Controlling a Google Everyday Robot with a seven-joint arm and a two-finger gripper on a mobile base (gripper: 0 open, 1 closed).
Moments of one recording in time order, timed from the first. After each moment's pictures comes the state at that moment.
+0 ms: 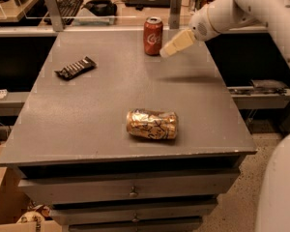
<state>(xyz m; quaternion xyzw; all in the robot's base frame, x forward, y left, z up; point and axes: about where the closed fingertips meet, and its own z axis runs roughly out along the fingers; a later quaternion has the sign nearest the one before) 0.752 -0.113 0.915 -0.43 0.79 0.14 0.40</state>
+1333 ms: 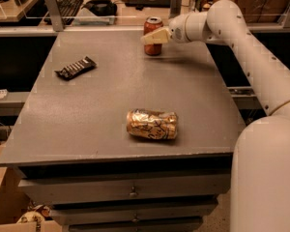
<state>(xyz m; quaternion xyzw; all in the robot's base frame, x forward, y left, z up) 0.853 -0.061 0.896 -0.35 0.74 0.21 0.53</state>
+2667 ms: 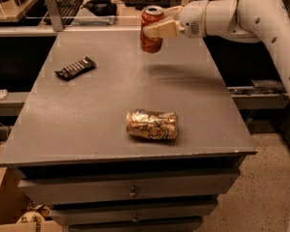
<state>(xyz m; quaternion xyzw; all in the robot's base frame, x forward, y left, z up) 0.730 -0.041 0.980 -0.46 0.62 0.29 0.56</state>
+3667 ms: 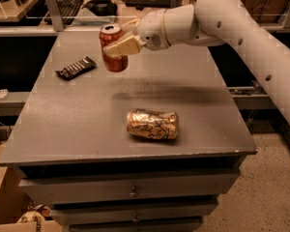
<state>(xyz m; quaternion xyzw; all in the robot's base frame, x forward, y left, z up) 0.664 0.065 0.959 -0.53 0.61 0.31 0.50</state>
